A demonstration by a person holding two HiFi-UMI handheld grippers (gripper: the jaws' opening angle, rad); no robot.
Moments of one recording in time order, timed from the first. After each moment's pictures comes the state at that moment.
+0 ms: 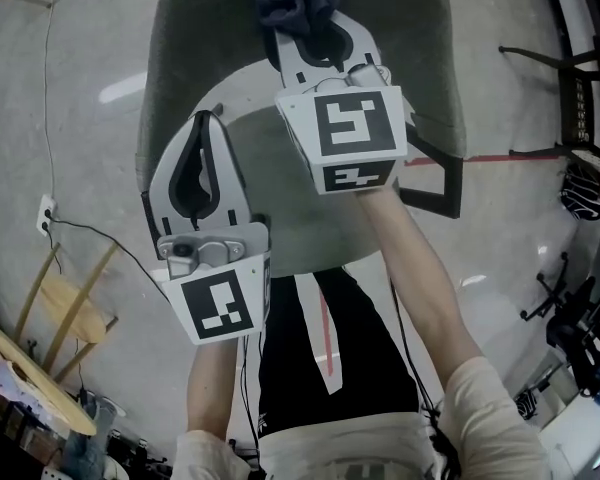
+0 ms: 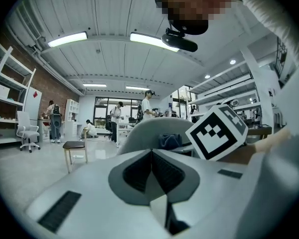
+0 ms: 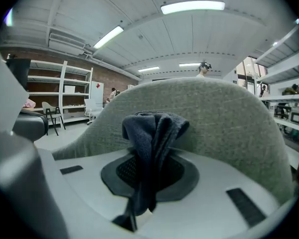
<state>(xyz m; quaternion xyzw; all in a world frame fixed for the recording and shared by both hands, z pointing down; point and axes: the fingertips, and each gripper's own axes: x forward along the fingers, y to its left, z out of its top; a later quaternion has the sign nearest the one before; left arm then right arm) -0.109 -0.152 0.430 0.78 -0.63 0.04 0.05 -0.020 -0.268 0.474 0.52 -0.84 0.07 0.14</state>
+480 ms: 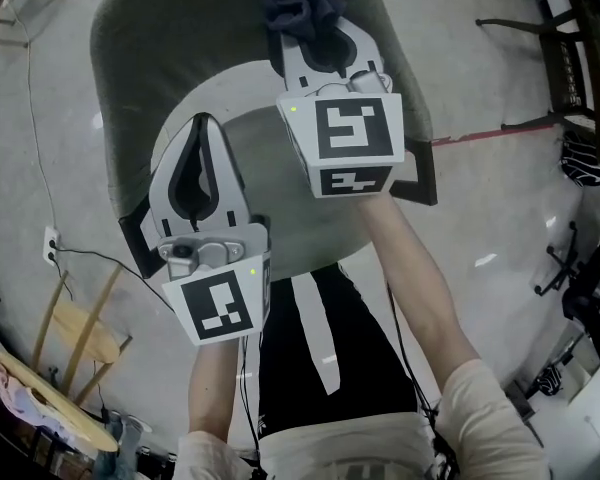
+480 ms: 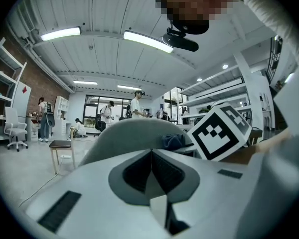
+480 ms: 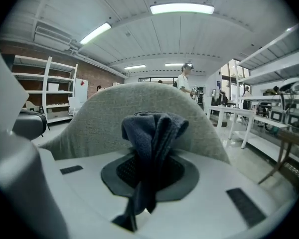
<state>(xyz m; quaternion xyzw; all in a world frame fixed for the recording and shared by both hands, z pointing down) -0.046 -0.161 0.425 0.81 -0.58 0.04 0.04 0.067 -0.262 0.471 0.59 -0.79 0.08 0.14</state>
